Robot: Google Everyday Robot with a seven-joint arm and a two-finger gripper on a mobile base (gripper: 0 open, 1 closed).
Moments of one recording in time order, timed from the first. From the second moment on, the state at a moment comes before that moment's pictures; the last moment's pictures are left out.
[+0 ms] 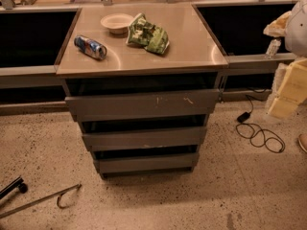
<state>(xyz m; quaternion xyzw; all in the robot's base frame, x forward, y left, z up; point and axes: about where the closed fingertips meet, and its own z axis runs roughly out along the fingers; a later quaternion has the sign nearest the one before) 0.438 -0.212 0.992 -0.60 0.78 -0.05 0.18</state>
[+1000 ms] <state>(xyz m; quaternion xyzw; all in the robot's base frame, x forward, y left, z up) 0.463 -0.184 0.927 -0.65 0.73 0.00 0.23</state>
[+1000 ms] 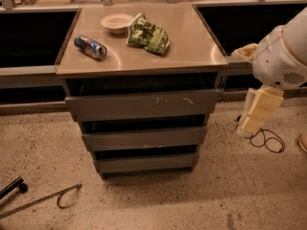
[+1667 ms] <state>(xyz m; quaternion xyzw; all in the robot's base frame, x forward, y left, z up) 0.477 -0.170 0.880 -0.66 0.71 0.03 0.24</state>
